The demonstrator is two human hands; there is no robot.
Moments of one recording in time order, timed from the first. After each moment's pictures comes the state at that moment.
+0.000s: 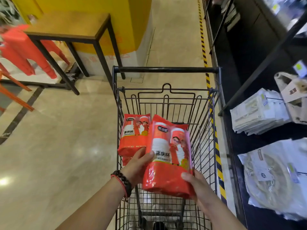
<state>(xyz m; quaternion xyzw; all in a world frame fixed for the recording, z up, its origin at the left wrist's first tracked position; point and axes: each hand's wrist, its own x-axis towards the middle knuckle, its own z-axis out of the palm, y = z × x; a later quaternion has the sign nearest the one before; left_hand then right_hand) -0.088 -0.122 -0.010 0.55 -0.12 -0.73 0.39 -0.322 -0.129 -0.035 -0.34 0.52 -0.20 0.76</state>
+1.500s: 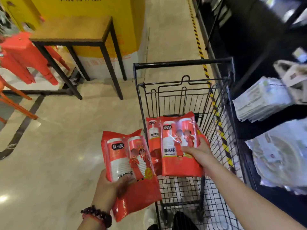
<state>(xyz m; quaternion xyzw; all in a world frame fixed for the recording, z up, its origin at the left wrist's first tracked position) 0.077 0.028 -0.006 0.69 -0.22 -0.51 0.46 -0.209 -0.131 -0.037 -0.38 0.65 -0.26 0.61</state>
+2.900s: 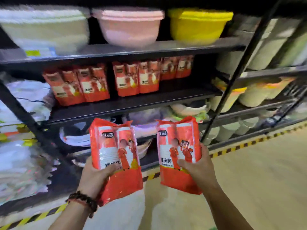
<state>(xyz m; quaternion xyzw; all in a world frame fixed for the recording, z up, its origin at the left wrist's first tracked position) -0.521 0.463 0.087 0.08 -0.71 -0.70 0.00 -0.491 0.782 0.091 0.21 0.77 -0.59 -0.11</state>
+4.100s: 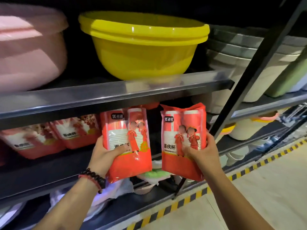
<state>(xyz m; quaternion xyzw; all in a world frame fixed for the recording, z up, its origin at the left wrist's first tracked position) -0.970 0.810 0.095 0.02 -0.67 -0.74 -0.01 -0.897 1.115 0.116 0.19 0.75 -0.61 -0.16</state>
